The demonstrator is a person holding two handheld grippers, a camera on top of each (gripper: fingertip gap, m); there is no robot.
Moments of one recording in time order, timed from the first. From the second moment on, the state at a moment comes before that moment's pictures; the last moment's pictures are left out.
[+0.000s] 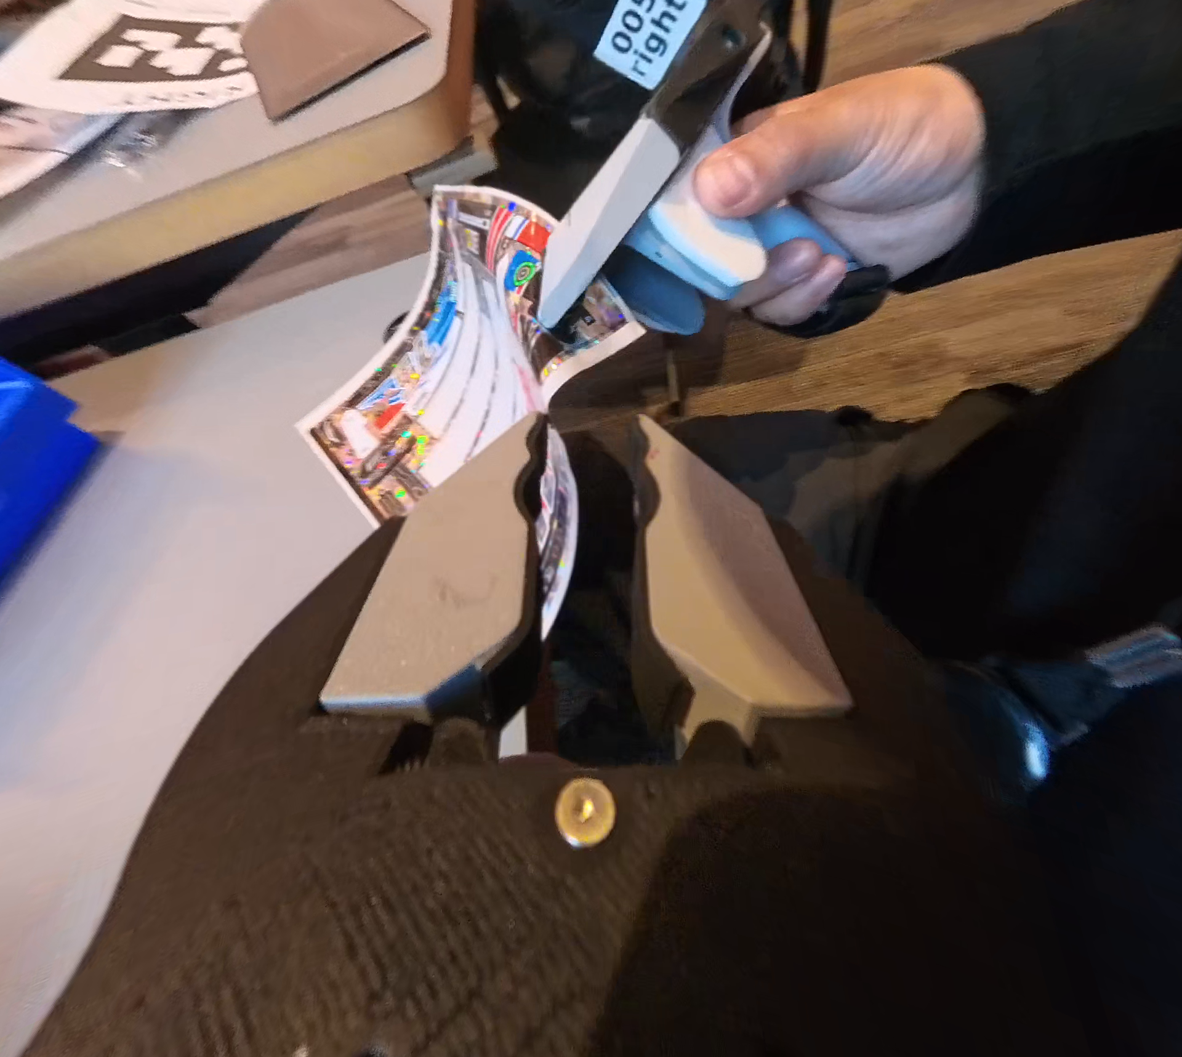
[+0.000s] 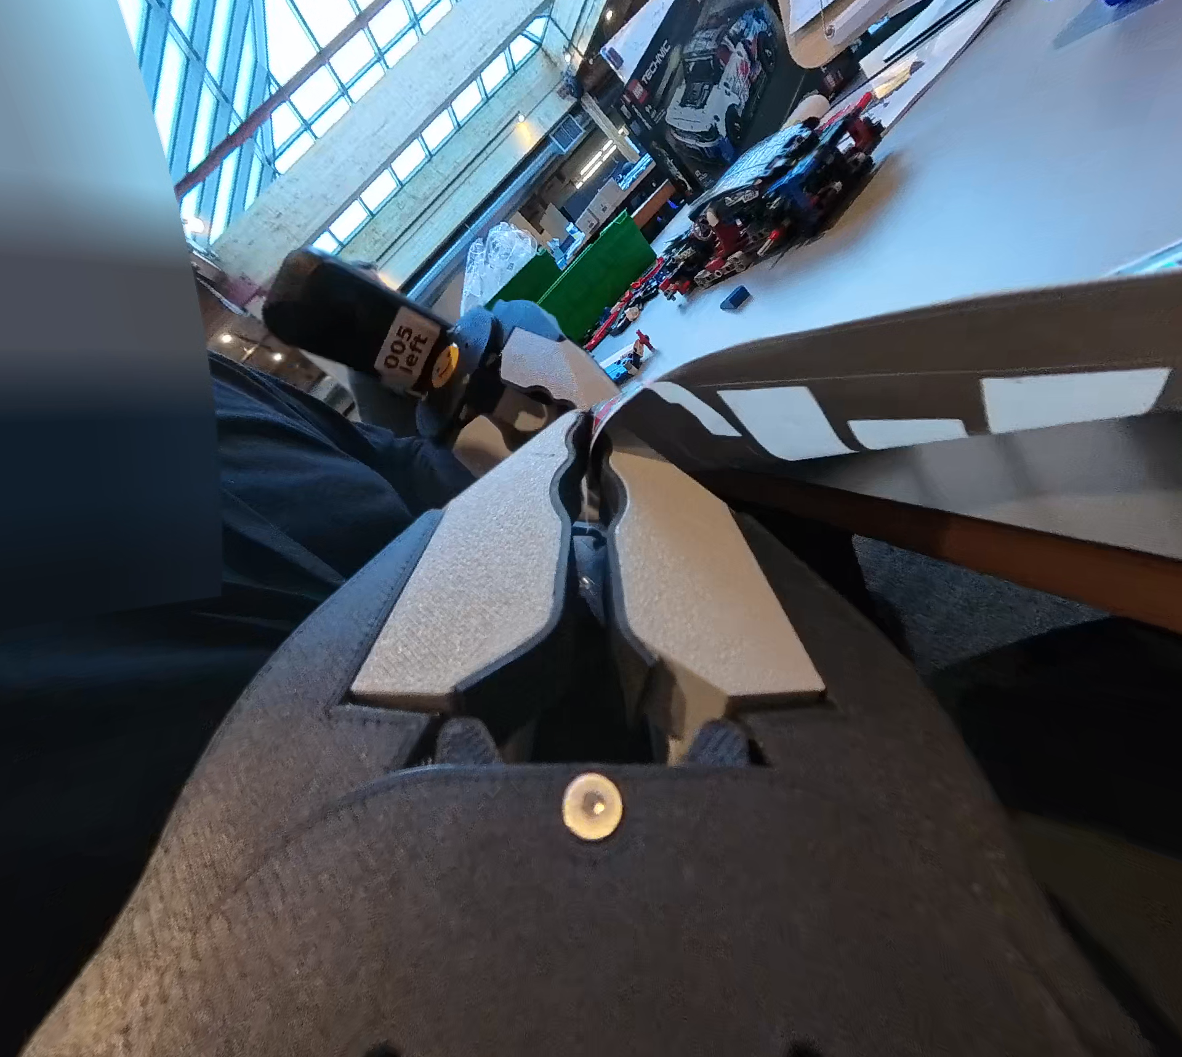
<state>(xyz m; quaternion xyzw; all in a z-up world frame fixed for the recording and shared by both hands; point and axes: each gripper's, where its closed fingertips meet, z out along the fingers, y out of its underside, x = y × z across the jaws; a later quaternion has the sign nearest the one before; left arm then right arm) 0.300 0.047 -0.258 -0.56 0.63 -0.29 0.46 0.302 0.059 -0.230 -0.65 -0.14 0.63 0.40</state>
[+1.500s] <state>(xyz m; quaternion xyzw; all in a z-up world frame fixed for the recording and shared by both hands) 0.306 0.042 -0.260 -0.61 0.58 -0.48 0.25 0.291 0.053 -0.249 -0.73 -0.33 0.38 0.47</state>
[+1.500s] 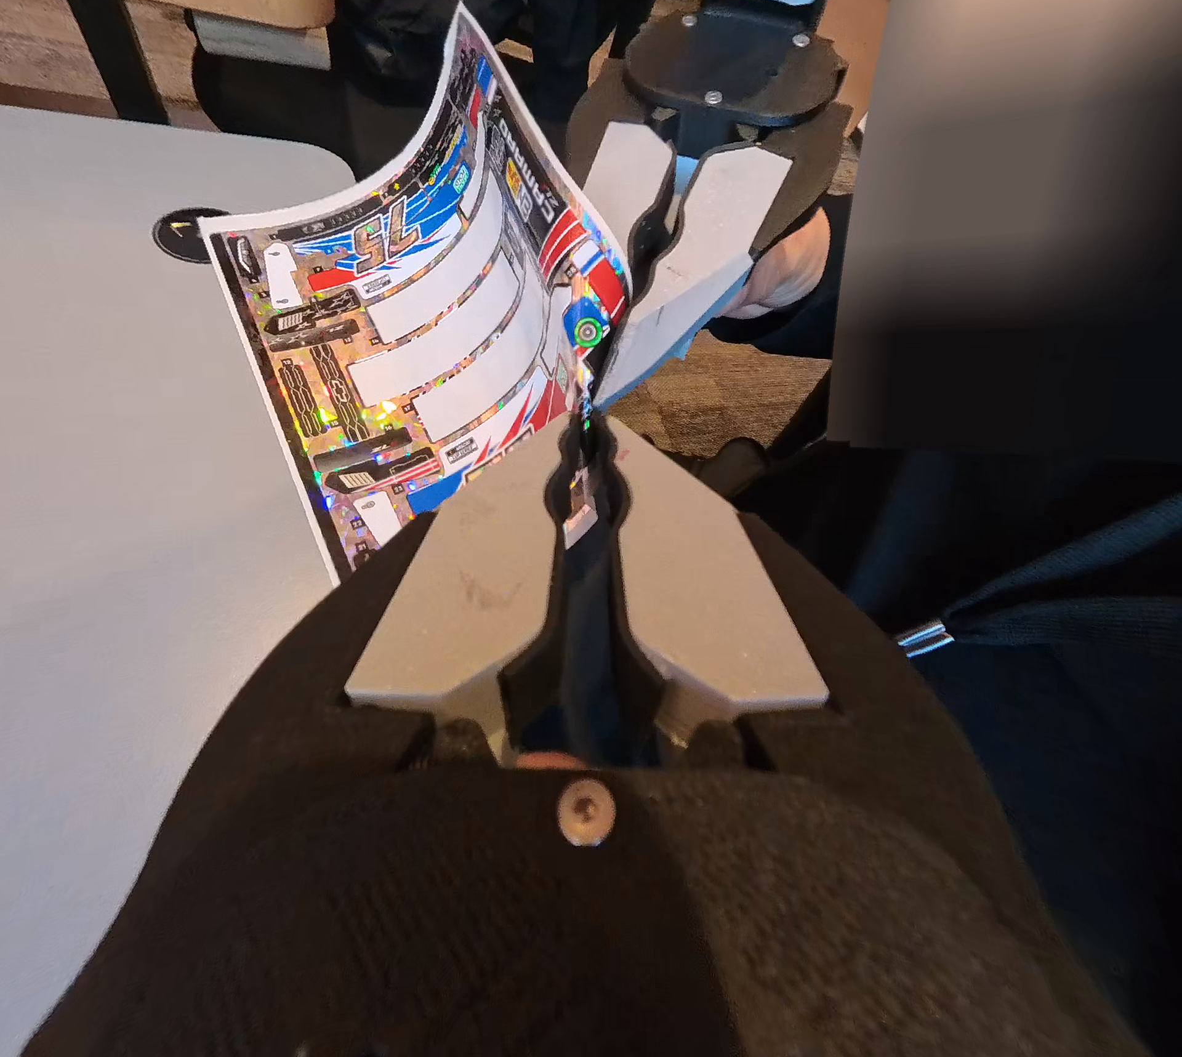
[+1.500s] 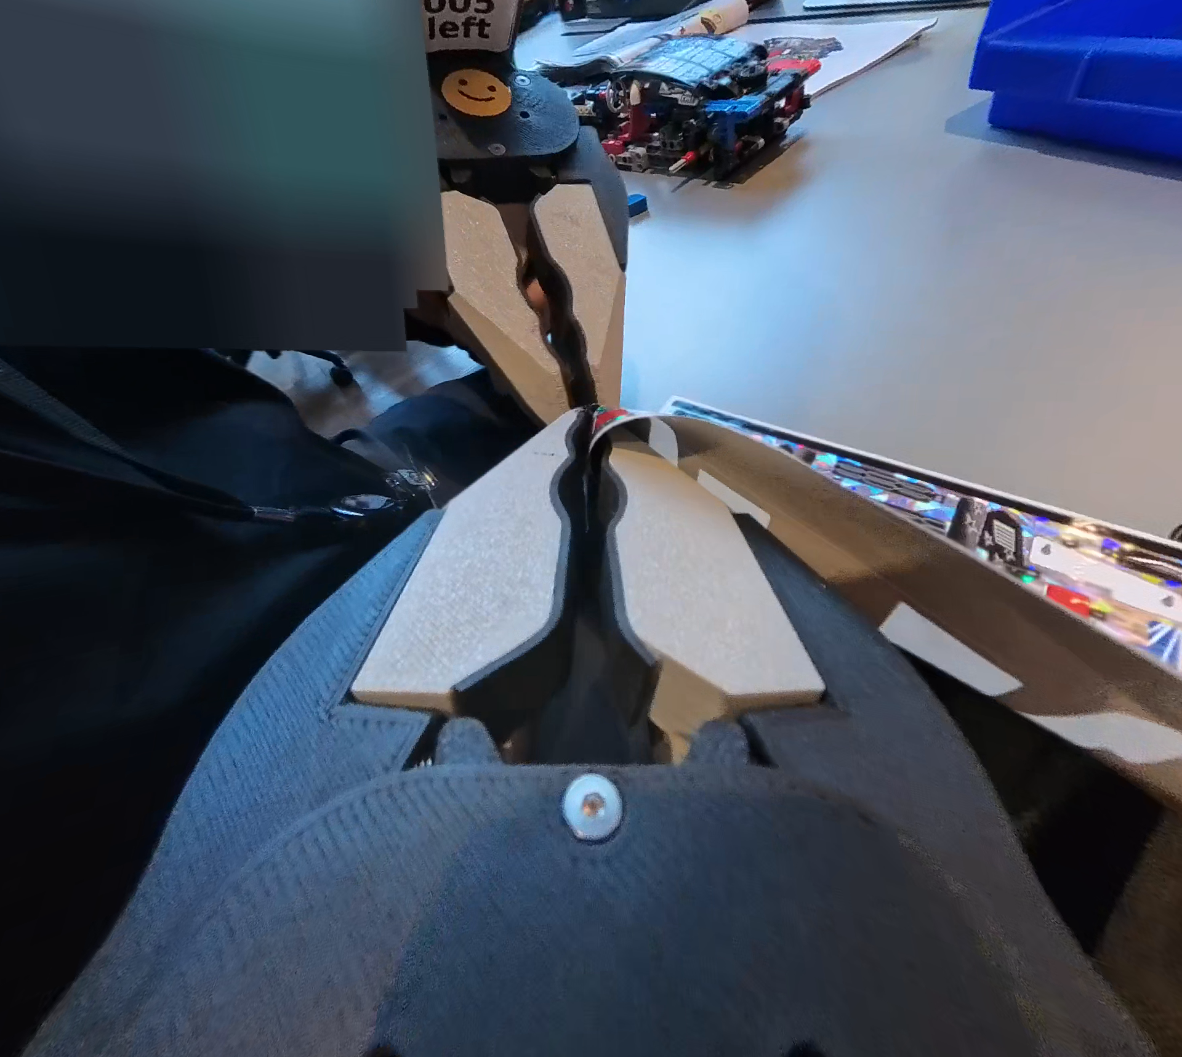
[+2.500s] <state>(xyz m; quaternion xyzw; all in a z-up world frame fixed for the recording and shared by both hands) 0.303 0.043 -0.266 -0.64 0.52 -0.53 0.18 0.292 0.062 -0.263 -0.75 -0.19 0.49 0.40</state>
